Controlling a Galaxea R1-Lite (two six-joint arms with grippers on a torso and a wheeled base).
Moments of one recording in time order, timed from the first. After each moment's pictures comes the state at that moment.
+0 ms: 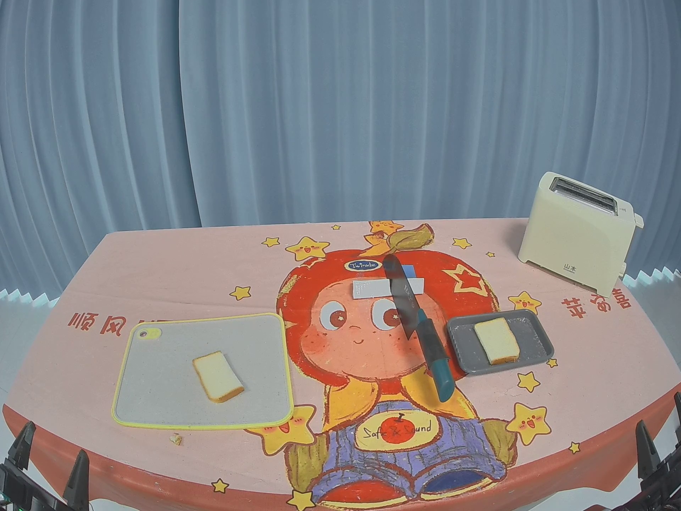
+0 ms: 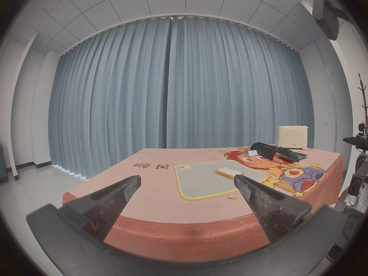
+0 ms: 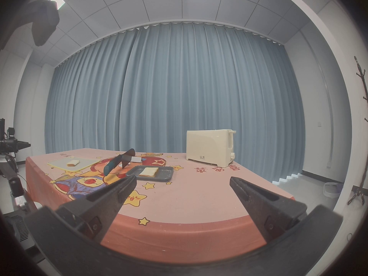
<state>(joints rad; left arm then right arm) -0.01 0.02 -0.02 0.00 -0.01 0.00 0.01 0.03 -0.02 -0.01 0.03 0.00</state>
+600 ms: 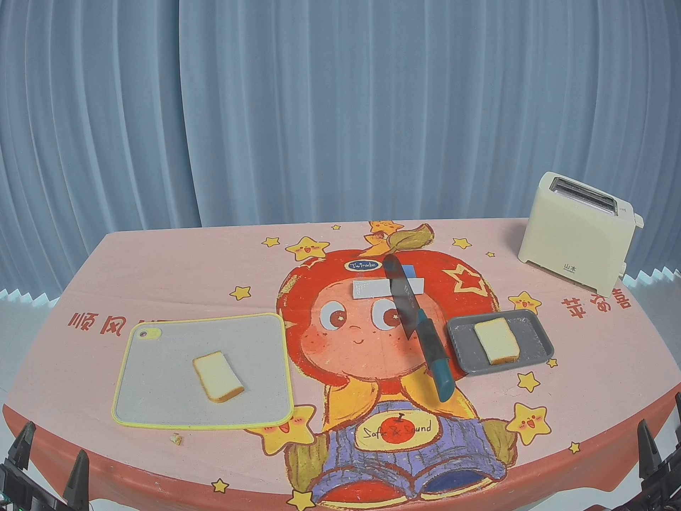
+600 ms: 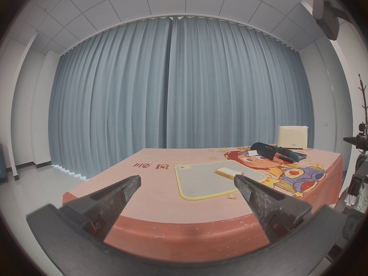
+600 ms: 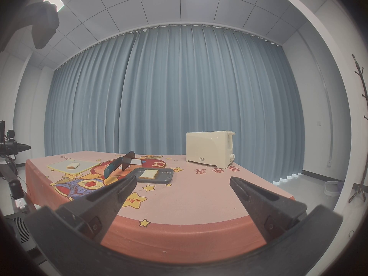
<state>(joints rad) -0.01 0.02 -0.02 0.00 -0.01 0.00 0.00 0.02 -0.02 -0.01 0.03 0.02</state>
